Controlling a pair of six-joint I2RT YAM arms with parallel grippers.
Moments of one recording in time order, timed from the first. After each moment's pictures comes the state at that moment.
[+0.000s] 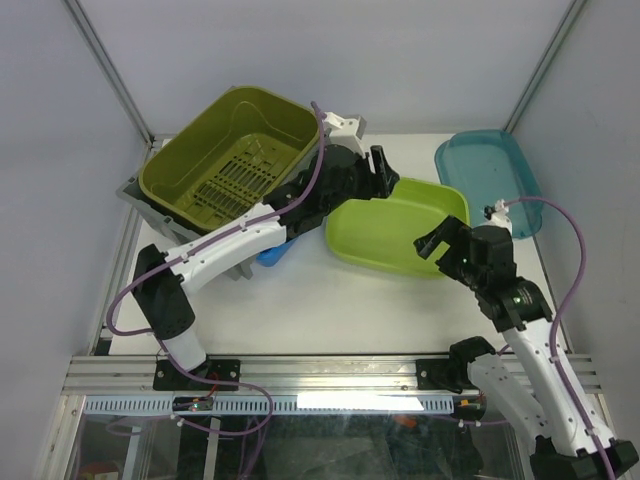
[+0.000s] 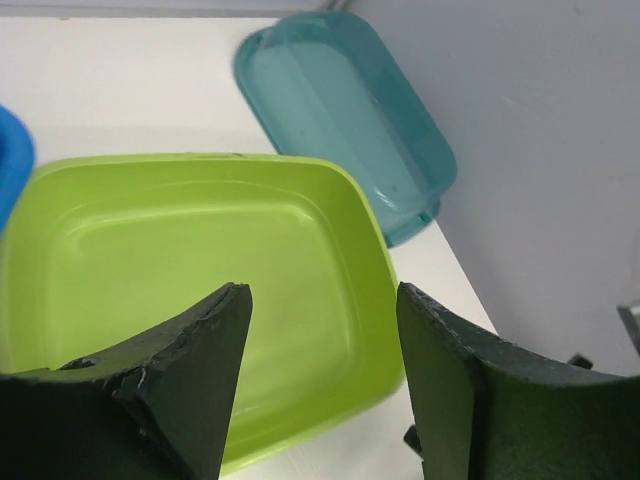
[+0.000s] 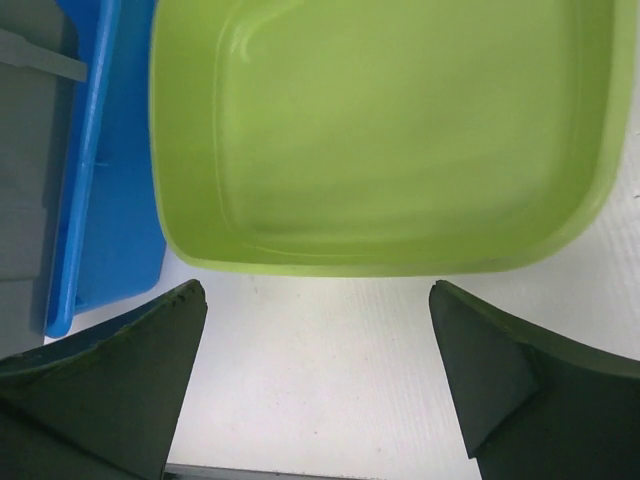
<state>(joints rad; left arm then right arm) -0.91 1.71 1.60 -0.12 -0.22 -0.61 0.31 0.66 0.74 -0.70 0.09 0.78</state>
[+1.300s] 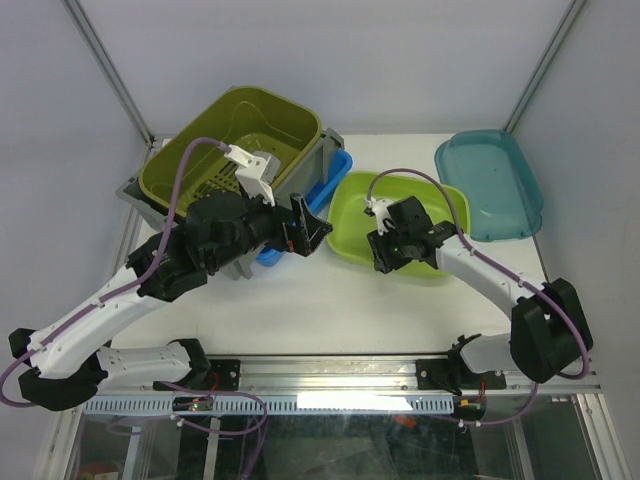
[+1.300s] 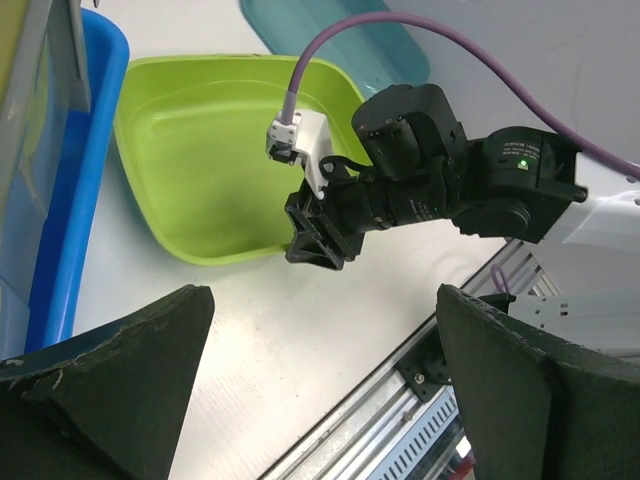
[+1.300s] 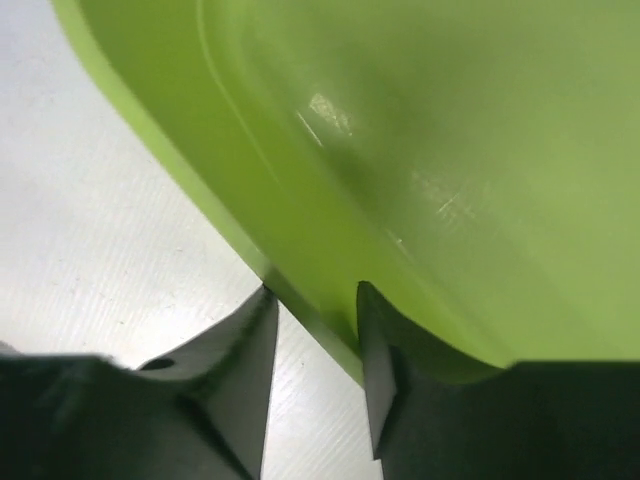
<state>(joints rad) -1.01 1.05 1.35 -0.56 -0.21 -0.53 0.53 1.35 0.88 -0.55 -0.13 0.00</state>
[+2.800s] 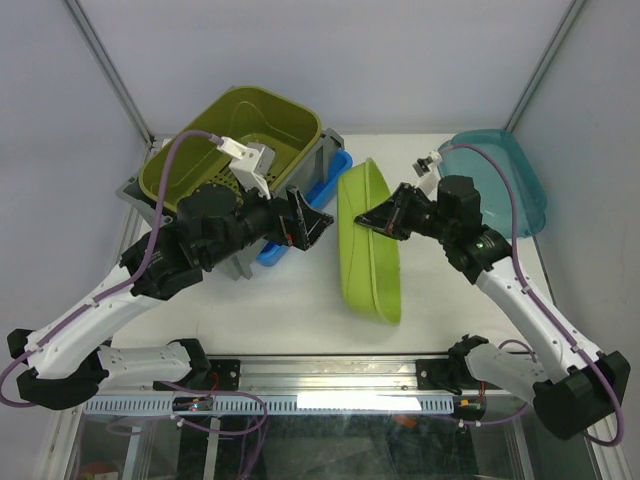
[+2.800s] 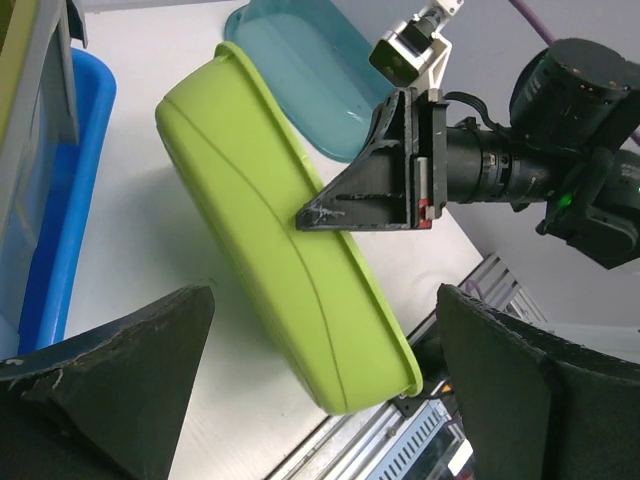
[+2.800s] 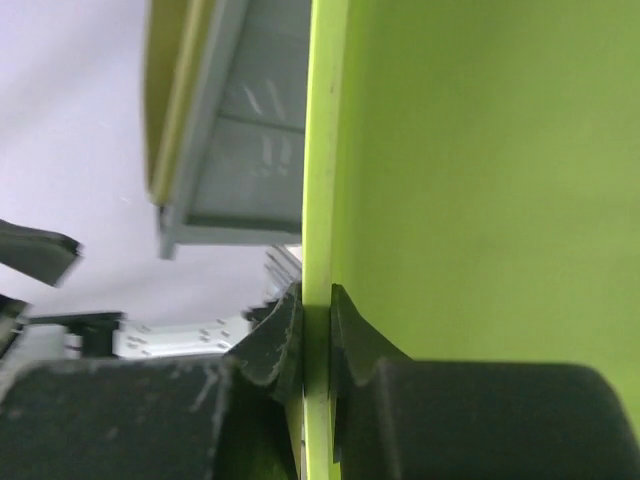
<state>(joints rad) -1.01 1.06 1.41 -0.55 -0.20 -0.52 0.48 1.05 0.99 -0.33 -0.48 0.87</state>
